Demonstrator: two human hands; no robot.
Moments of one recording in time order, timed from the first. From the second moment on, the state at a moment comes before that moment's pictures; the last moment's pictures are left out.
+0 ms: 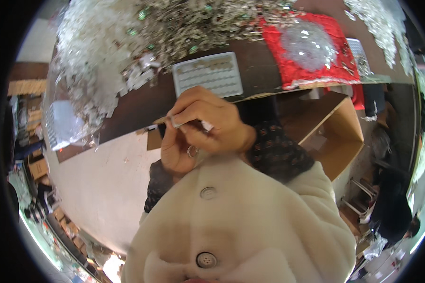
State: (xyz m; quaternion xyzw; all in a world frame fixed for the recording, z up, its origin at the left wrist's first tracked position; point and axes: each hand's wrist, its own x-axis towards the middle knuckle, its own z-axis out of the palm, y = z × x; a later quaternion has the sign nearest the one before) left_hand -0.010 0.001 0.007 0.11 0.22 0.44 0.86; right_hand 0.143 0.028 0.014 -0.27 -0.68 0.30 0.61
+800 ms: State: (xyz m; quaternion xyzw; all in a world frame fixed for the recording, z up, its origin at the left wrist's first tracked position) left_hand 0.008 0.009 -0.007 0.20 0.23 0.44 0.84; right_hand 0.311 0.032 -0.023 -0.72 -0.59 -0.04 0.36
